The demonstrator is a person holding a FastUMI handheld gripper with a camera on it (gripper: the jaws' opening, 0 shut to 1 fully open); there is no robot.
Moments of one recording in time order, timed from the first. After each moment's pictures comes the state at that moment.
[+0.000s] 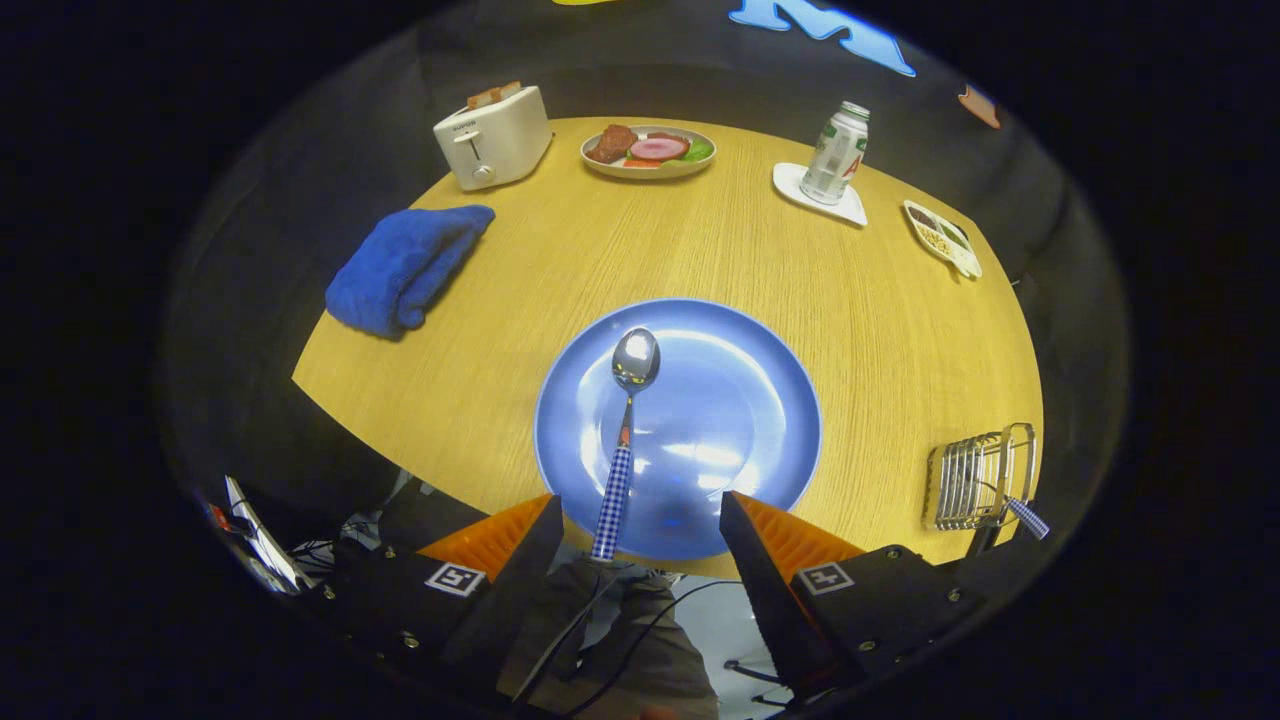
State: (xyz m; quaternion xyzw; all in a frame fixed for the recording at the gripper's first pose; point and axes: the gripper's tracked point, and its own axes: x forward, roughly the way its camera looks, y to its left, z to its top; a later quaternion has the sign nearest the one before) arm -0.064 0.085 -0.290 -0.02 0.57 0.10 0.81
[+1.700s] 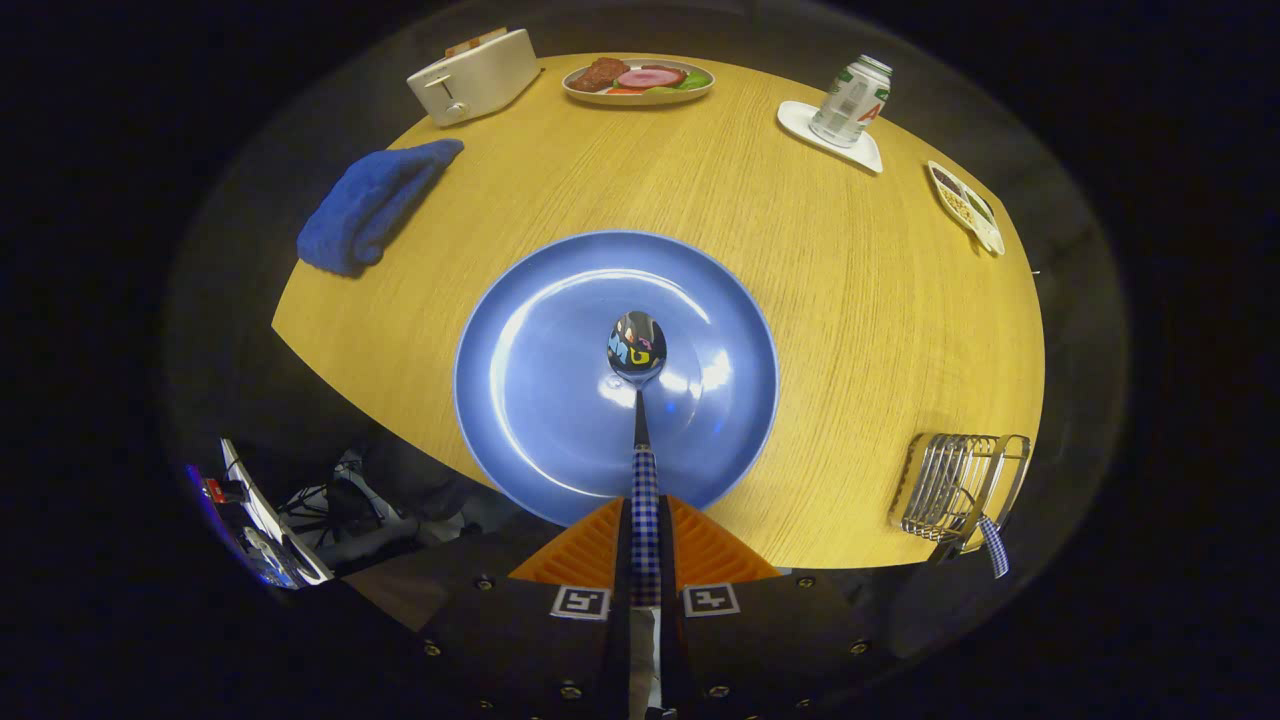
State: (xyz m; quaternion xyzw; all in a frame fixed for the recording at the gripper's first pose) arm -0.076 0.031 -0.302 -0.05 0.66 0.12 0.74
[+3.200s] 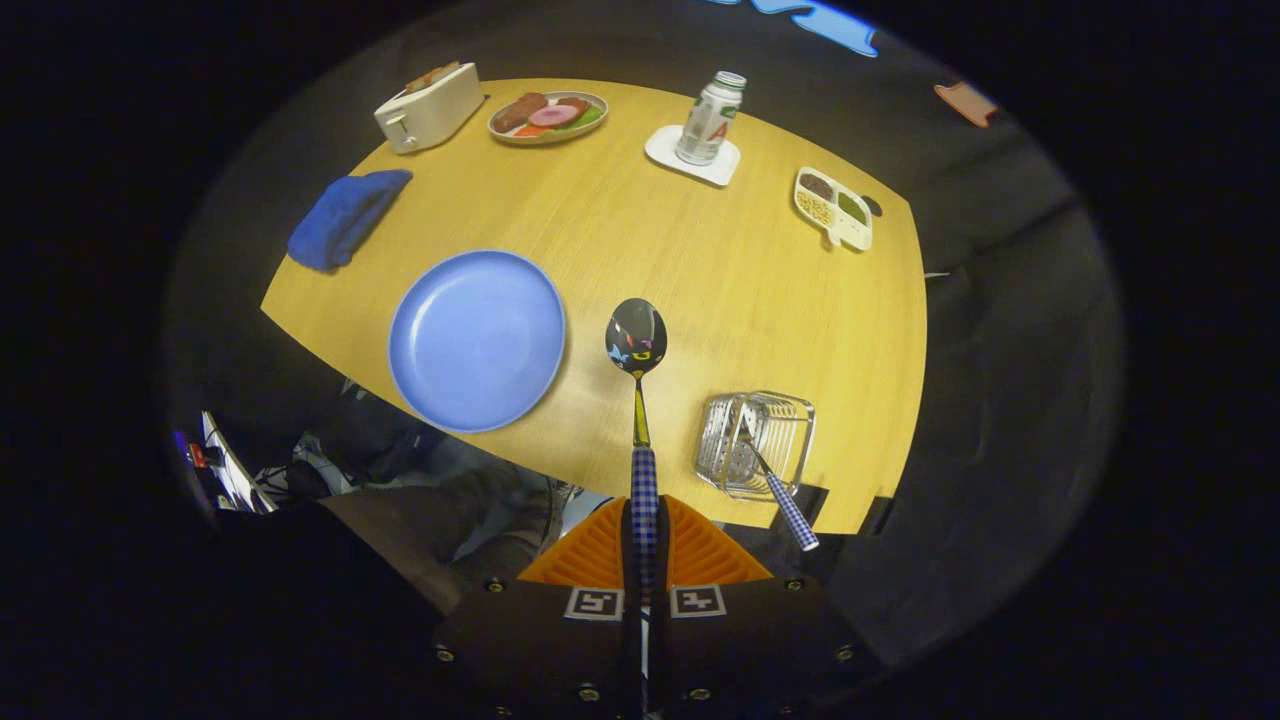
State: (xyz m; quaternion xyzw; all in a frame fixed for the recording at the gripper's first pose) arm -0.093 -0.130 -0.188 -0.11 0.66 0.06 0.74
